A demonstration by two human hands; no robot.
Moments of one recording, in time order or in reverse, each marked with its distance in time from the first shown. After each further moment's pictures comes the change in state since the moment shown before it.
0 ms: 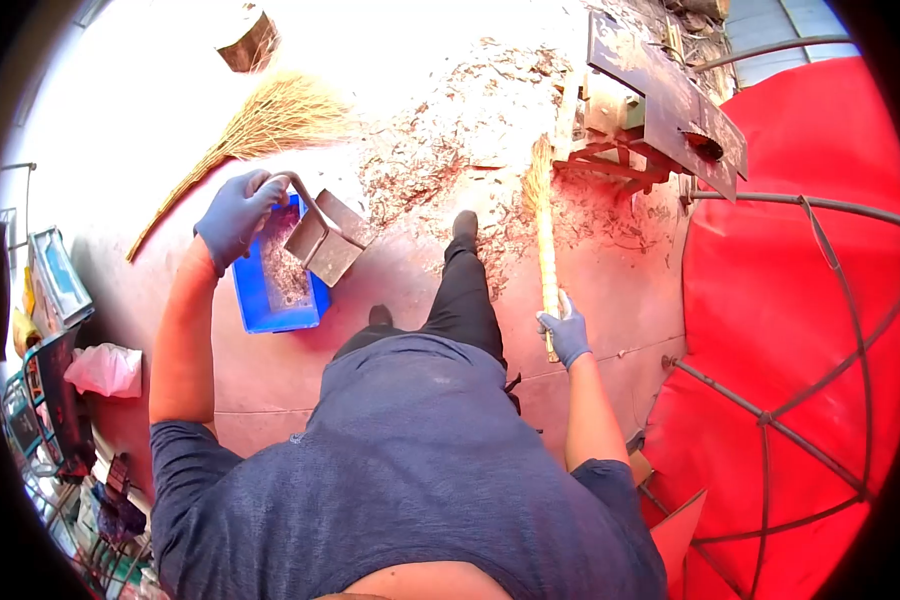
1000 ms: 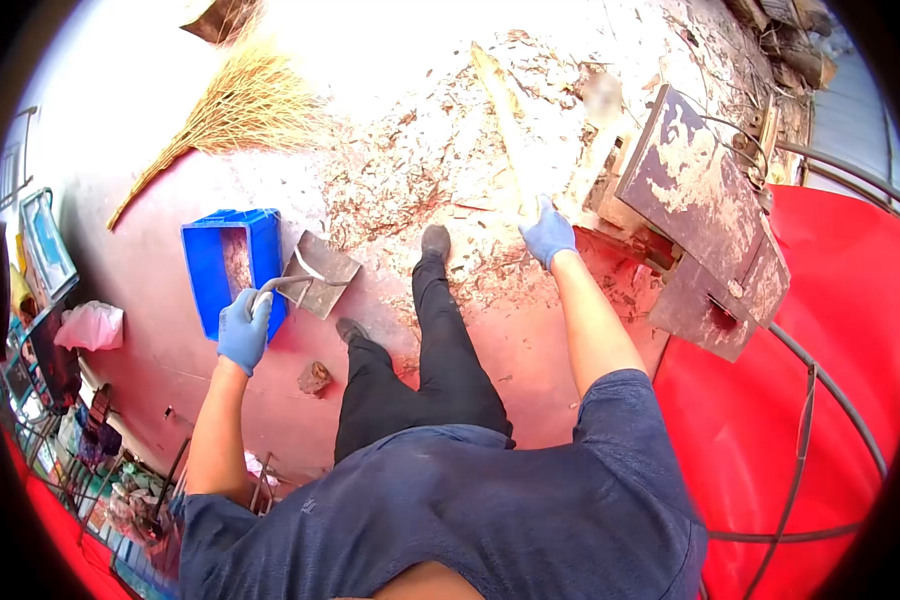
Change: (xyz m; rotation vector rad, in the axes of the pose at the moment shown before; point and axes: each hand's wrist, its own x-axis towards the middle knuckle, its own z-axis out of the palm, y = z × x) left_hand 0.225 -0.011 0.165 0.139 0.229 -0.501; right_hand 0.520 -0.263 -0.007 -1.046 -0.187 -0.286
